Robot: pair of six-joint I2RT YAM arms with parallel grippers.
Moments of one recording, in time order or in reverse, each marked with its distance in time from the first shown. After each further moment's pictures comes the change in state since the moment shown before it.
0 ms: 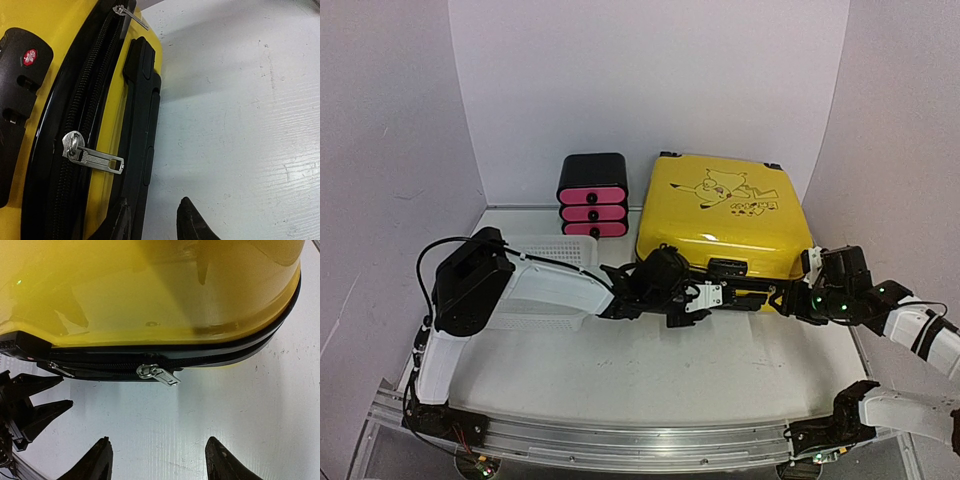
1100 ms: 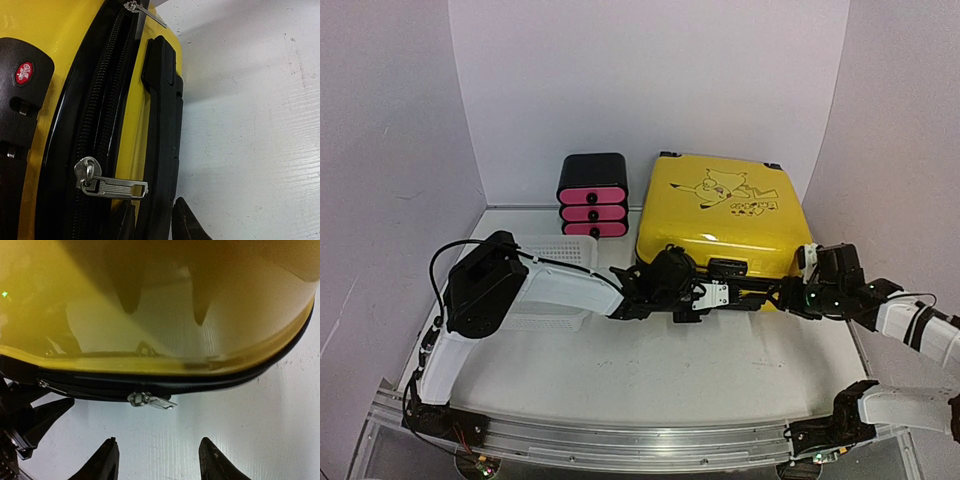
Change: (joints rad) left arm 0.003 0.077 0.087 0.024 -0.070 0.081; right arm -0.011 0.083 -0.011 0.101 0.008 0.005
